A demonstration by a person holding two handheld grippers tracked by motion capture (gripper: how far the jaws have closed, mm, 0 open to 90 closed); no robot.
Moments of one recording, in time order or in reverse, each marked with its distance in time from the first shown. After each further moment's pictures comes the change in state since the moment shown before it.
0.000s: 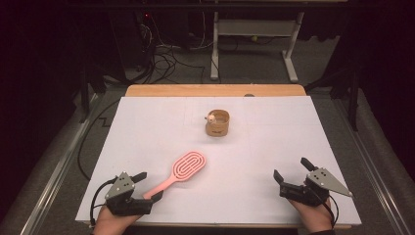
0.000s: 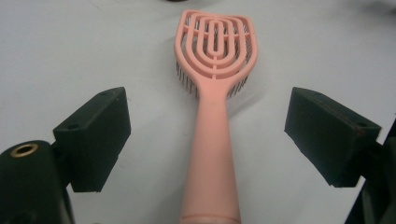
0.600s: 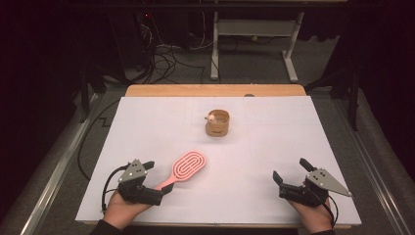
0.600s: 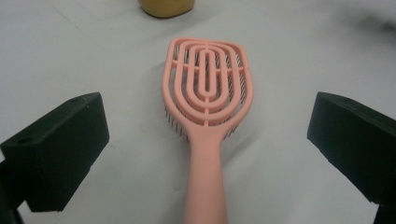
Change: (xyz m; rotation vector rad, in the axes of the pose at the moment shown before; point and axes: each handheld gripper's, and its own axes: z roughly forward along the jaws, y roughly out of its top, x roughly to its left) left arm 0.002 0.035 0.026 0.022 -0.049 0.007; right arm 0.000 -0.002 0.001 0.010 0.018 -0.001
